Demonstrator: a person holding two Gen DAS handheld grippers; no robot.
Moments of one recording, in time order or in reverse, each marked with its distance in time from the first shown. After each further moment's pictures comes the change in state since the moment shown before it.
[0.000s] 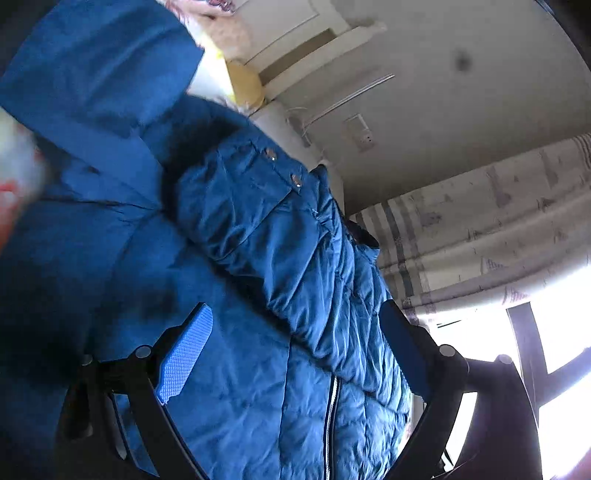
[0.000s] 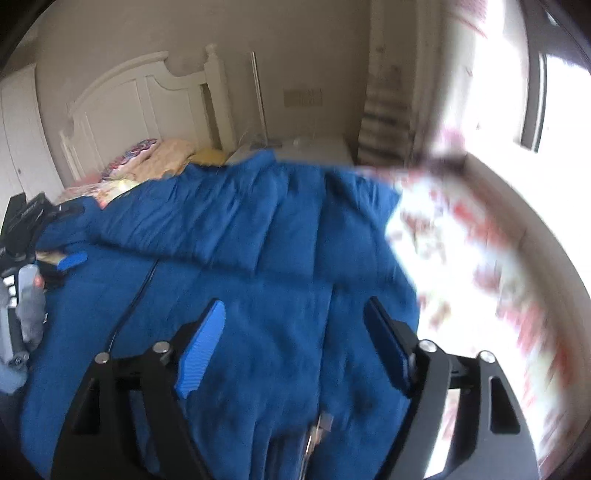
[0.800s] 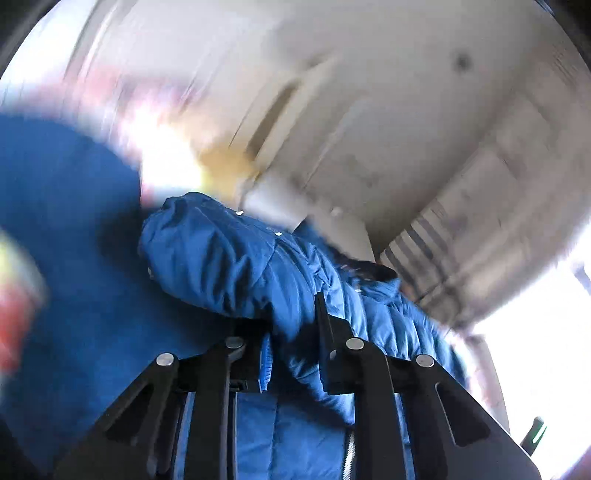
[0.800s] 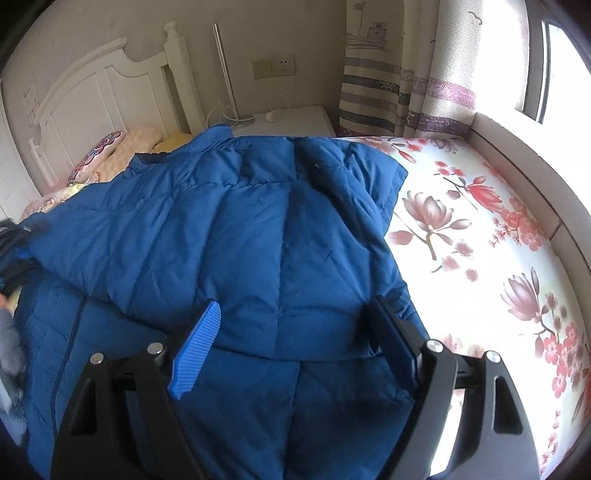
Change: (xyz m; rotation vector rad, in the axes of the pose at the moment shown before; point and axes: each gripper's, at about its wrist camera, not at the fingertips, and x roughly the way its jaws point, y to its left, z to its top) left arm -0.023 -0.097 -0.052 0.463 -0.321 0.255; right arm 0.093 -0.031 0.017 0.105 0.115 -0.028
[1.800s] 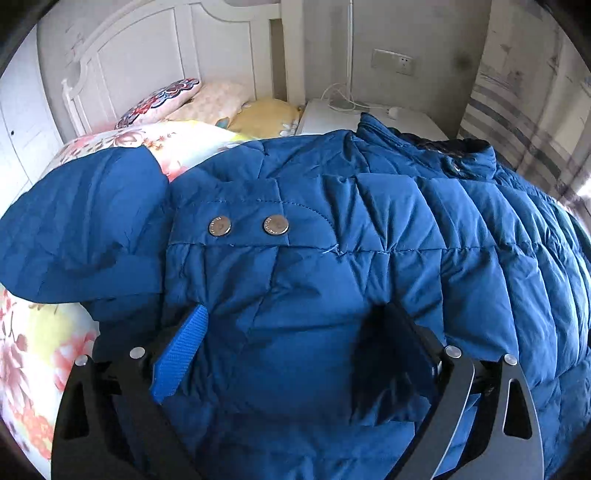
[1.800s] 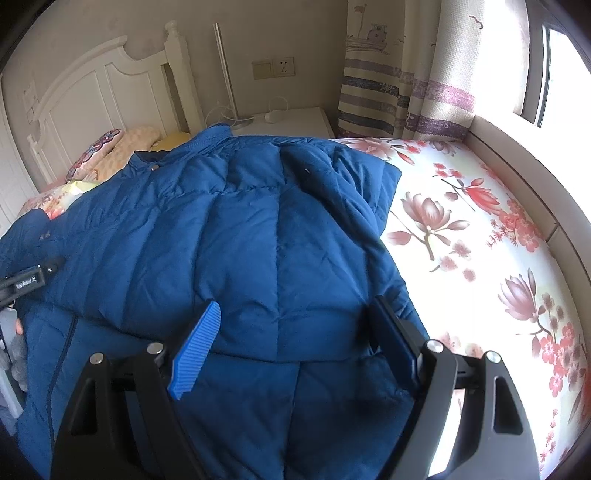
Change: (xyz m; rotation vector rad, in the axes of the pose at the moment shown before) left arm 0.062 0.021 -0.029 0.290 0.350 0.327; right arm -0.002 0.002 -0.001 -0.011 -0.003 -0.012
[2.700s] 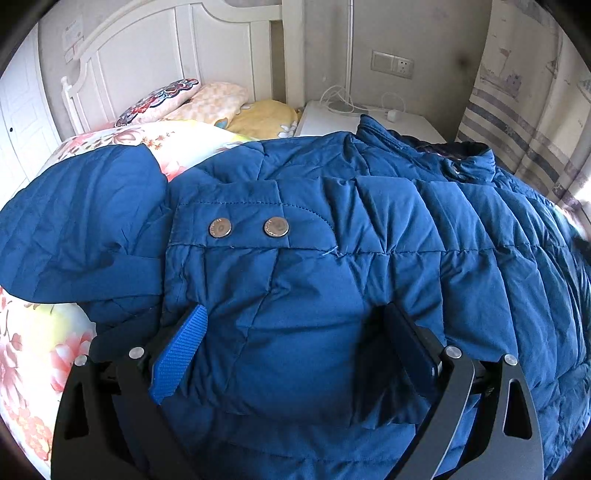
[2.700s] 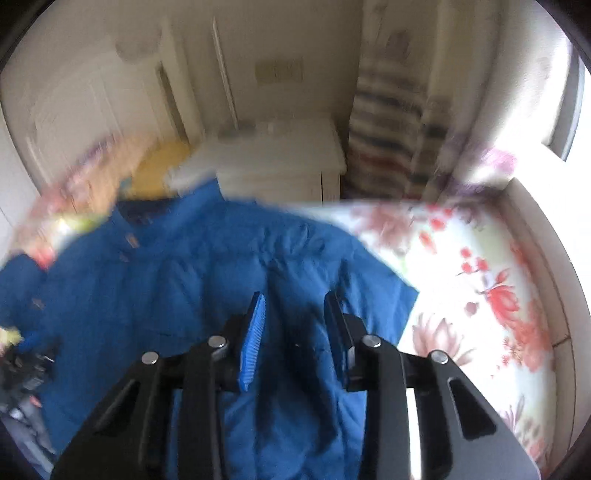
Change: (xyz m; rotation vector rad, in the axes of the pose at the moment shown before) left arm 0.004 0.002 0.001 -0.015 -0.015 -0.020; right arm 0.056 -0.006 0.115 -0.060 0.097 -0.004
